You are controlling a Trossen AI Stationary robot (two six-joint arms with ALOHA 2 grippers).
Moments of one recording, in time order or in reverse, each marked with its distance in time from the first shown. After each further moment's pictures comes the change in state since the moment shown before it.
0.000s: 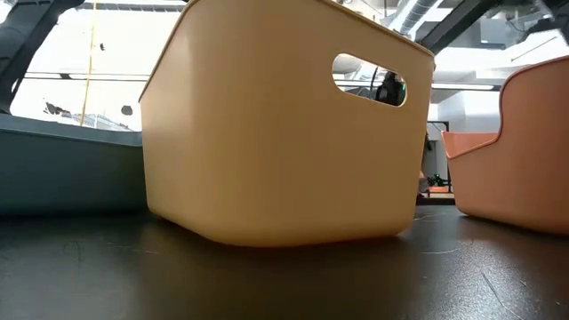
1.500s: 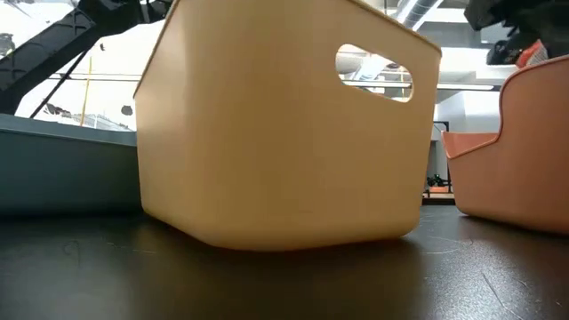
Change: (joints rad) left arm -0.101 0.317 0.000 -0.278 0.294 0.072; right arm 0.898 -0.690 -0.259 -0.388 -0.020 0.397
